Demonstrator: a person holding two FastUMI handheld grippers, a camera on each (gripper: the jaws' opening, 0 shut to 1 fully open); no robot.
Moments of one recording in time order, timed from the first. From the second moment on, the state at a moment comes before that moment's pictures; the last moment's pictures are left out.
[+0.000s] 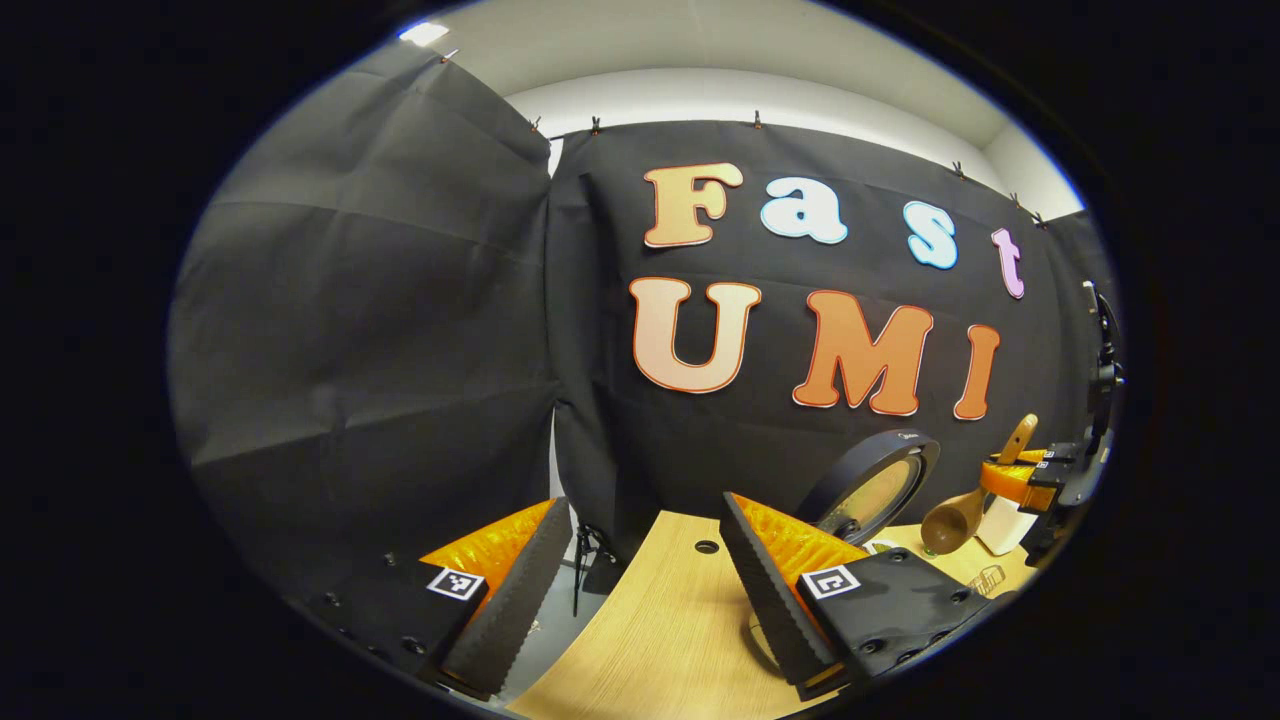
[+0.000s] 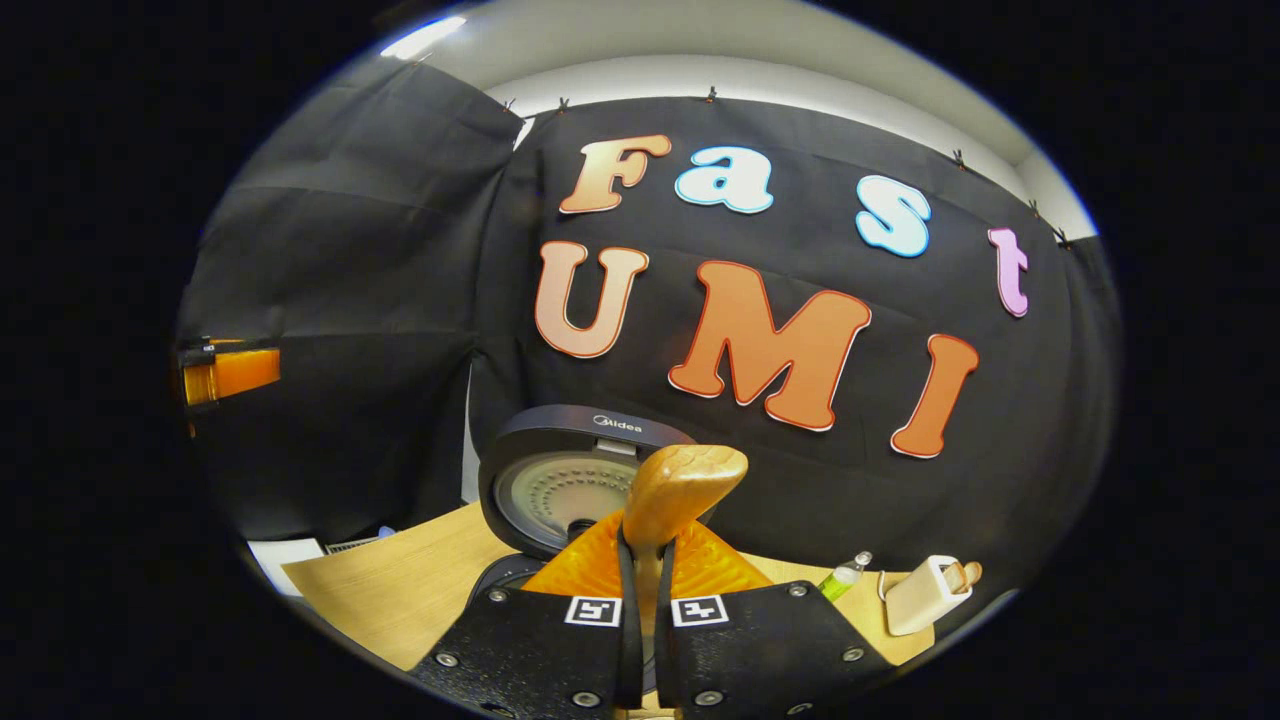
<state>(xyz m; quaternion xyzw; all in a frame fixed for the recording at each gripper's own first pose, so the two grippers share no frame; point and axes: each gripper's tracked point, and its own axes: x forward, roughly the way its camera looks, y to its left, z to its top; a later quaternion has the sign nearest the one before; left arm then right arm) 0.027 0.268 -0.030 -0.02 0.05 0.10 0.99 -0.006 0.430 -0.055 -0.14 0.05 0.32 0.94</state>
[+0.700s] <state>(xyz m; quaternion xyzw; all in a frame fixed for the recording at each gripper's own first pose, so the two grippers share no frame) 0.047 0.196 -0.018 -0.01 0.05 0.08 1.00 0.074 0.237 -0.062 -0.03 0.10 0.17 0.98</state>
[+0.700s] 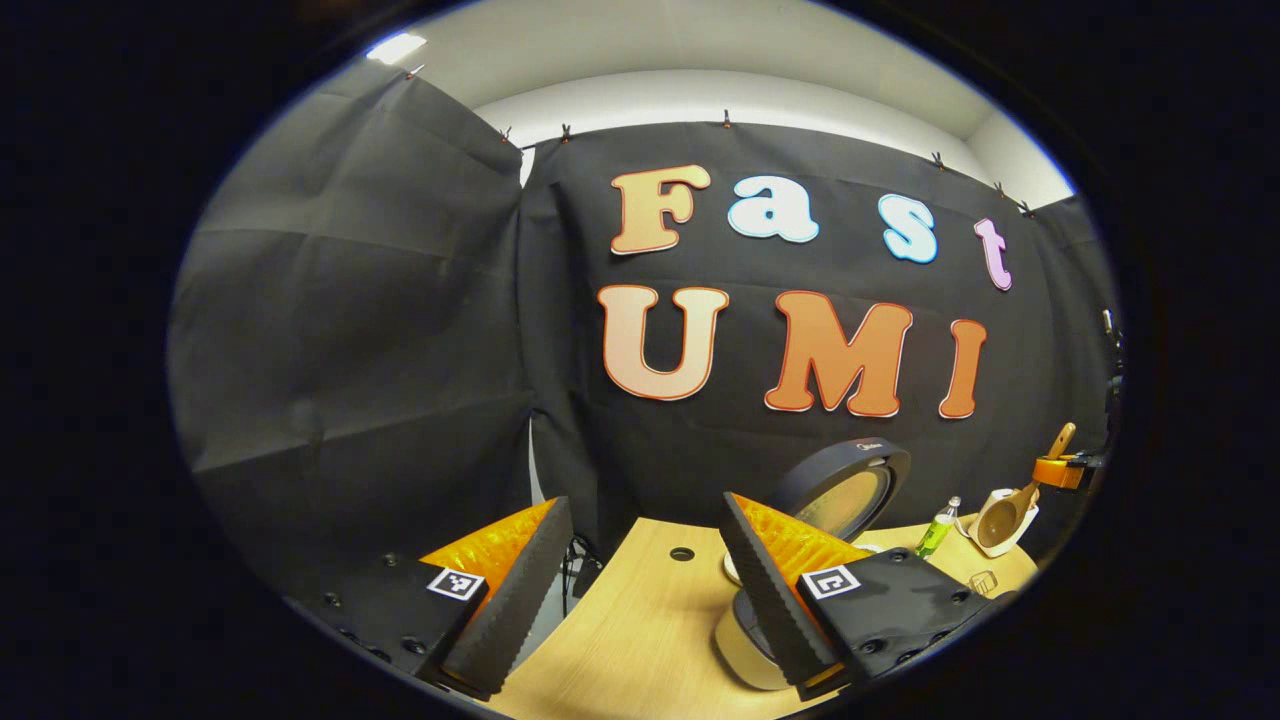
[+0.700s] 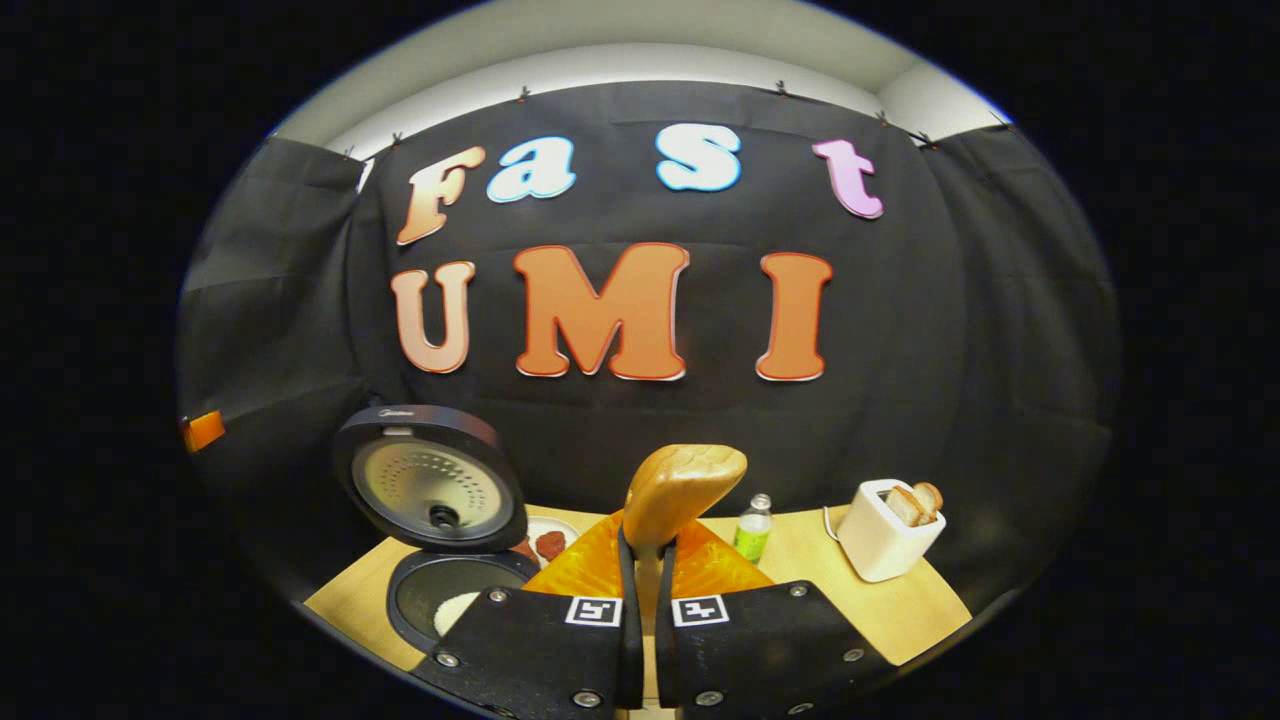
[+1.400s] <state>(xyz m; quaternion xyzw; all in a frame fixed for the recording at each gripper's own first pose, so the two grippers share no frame) 0.050 0.113 -0.009 0.00 0.05 0.08 1.00 0.111 0.094 -0.194 0.04 0.21 0.08 0.97</state>
